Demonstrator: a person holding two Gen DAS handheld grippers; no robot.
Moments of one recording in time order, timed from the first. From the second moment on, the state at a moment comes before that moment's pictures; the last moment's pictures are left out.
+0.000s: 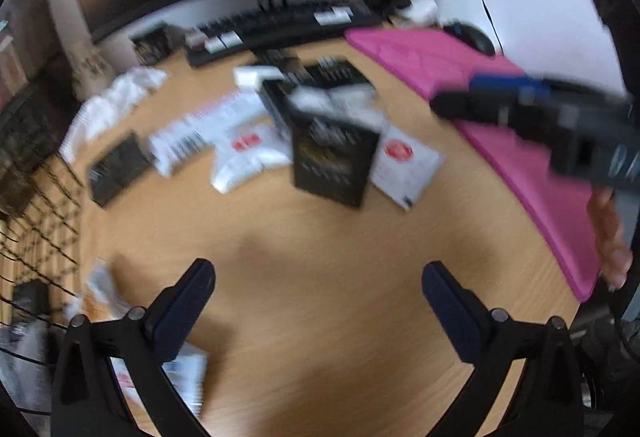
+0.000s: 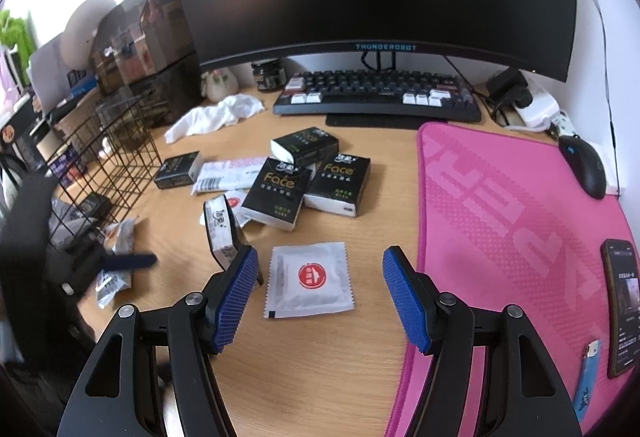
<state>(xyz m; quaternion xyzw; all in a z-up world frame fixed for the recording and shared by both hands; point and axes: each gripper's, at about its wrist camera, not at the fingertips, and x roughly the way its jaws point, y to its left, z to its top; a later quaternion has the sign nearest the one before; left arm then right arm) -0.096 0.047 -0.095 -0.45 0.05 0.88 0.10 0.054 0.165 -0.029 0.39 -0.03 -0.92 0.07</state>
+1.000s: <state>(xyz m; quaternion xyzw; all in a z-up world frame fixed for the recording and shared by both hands) -0.098 0.023 -0.086 -0.46 -0.02 0.88 0.06 0.038 0.154 -0.034 0.40 -0.02 -0.91 0.08</state>
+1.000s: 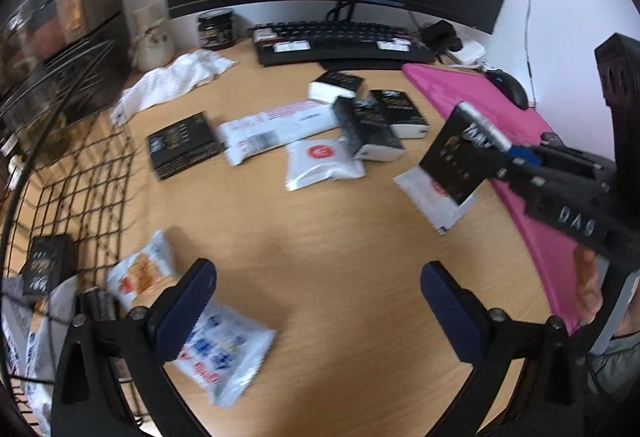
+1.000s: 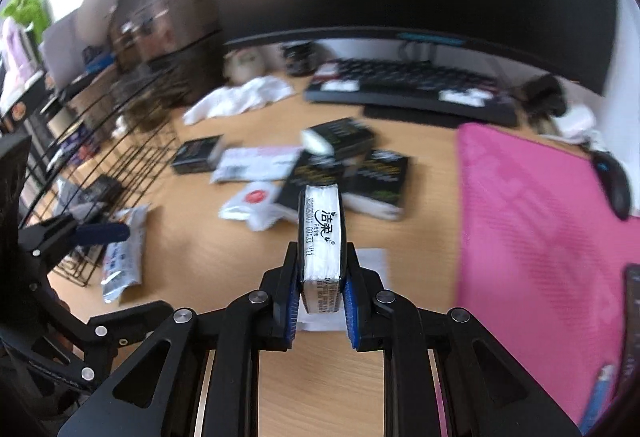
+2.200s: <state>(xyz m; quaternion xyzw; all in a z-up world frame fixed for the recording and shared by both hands) -0.135 0.083 -0.123 -0.50 0.05 0.86 0.08 0.049 0.184 -0.029 0.41 -0.05 -0.91 0.09</state>
